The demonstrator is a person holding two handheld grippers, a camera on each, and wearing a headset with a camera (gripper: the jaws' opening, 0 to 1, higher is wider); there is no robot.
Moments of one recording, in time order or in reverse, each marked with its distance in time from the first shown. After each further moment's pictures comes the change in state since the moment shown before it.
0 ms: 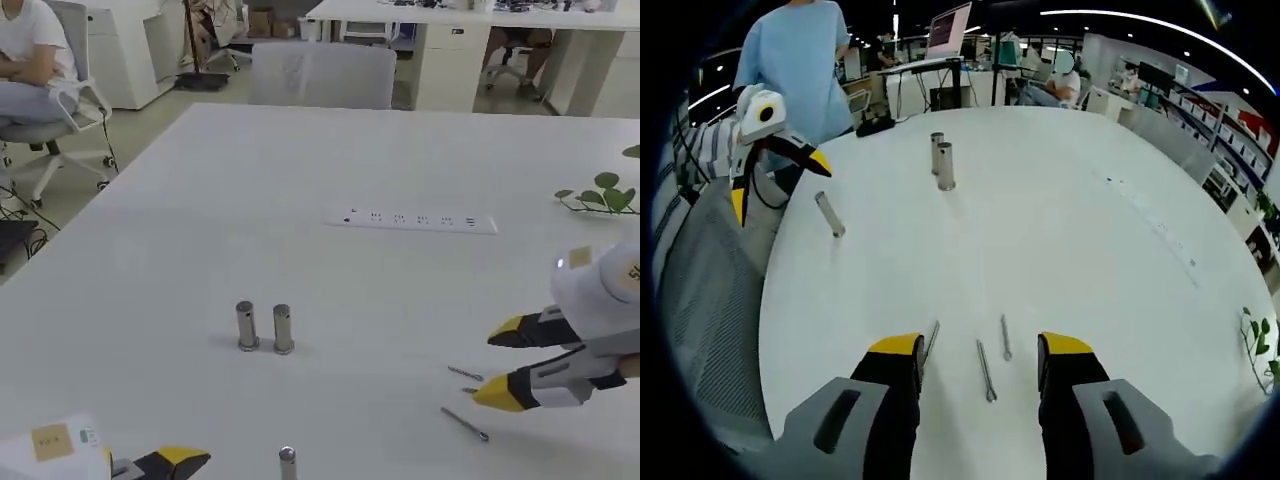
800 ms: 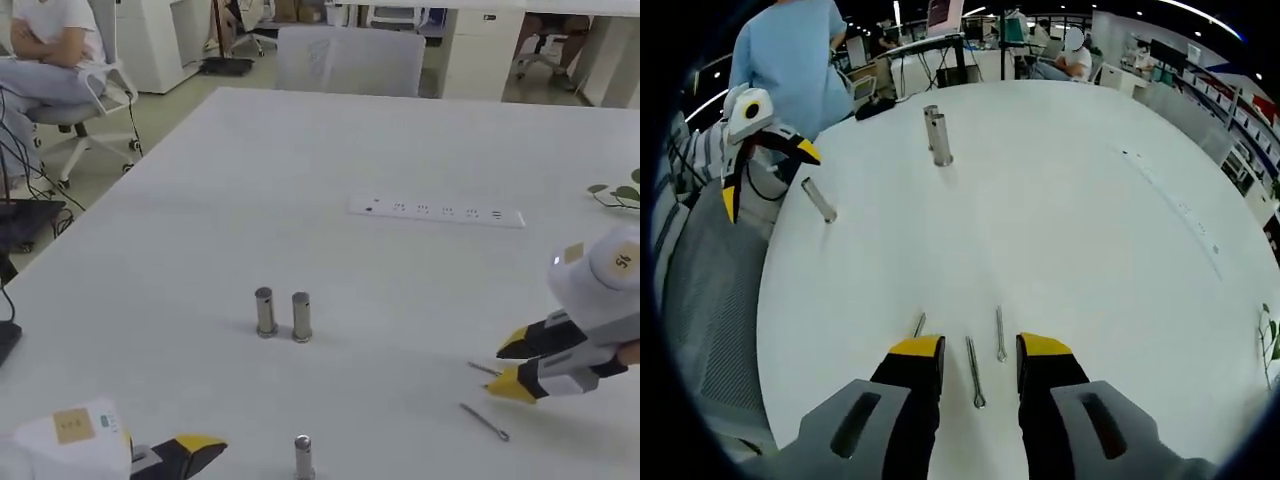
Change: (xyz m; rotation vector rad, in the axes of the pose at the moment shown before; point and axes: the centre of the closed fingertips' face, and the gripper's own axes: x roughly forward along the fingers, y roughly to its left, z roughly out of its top) left arm 0.000 -0.001 -0.001 -0.025 -0.002 0.007; right arm 0.020 -0.005 -0.011 0.022 0.091 0.083
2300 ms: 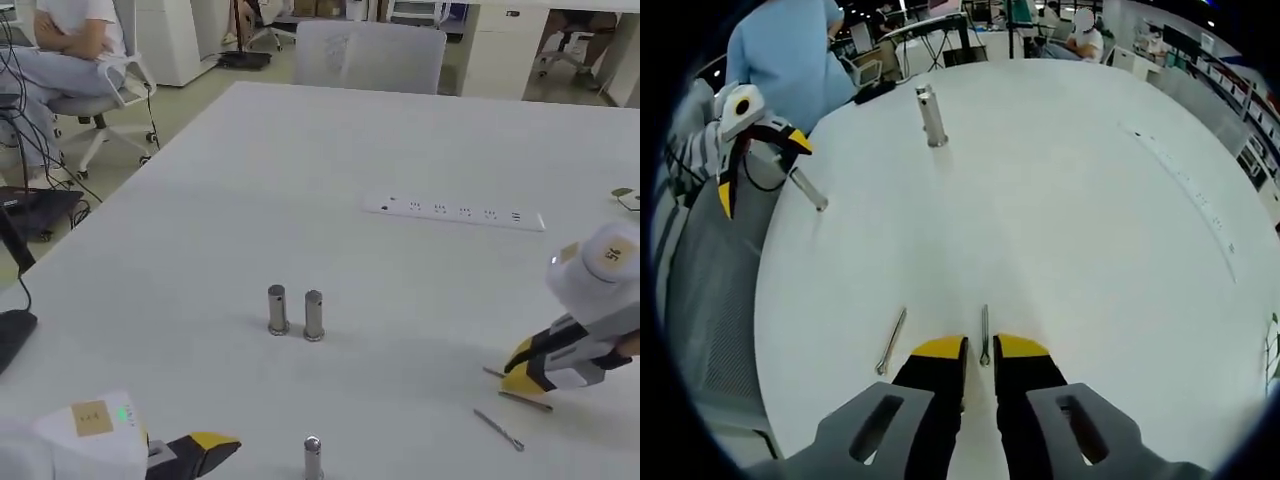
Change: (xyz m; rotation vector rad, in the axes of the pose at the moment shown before) left arm 0.004 0.002 0.000 -0.005 0.007 0.011; right arm 0.014 -0.010 -0.006 -0.014 0.094 0.056
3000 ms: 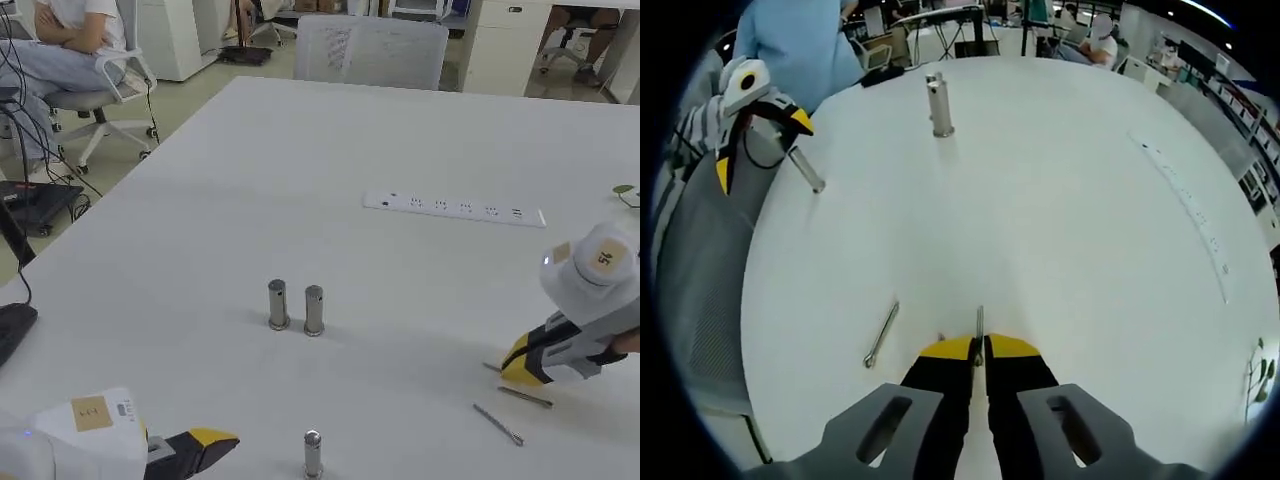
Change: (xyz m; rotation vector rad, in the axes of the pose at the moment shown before) left arm 0.001 0.002 -0.003 -0.004 0.001 0.006; right arm 0.002 -0.004 -0.002 -0.100 0.036 -0.037
